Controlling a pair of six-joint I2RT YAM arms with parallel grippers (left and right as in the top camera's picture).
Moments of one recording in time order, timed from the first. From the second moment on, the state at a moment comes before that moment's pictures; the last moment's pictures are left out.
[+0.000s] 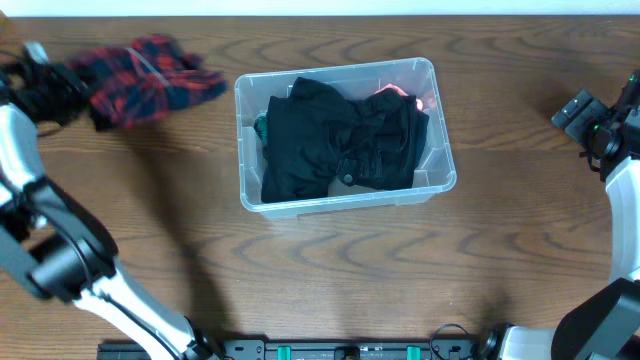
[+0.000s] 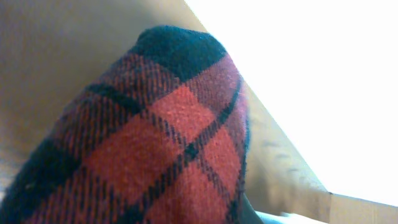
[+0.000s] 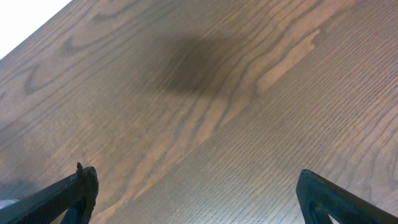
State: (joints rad) left arm 0.61 2.06 1.79 -0.63 0.81 -0.37; right arm -0.38 1.54 1.23 -0.57 0.07 0.38
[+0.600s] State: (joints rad) left arm 0.35 1.64 1.79 -0.74 0.90 -0.52; right arm -0.38 1.54 1.23 -0.57 0.07 0.38
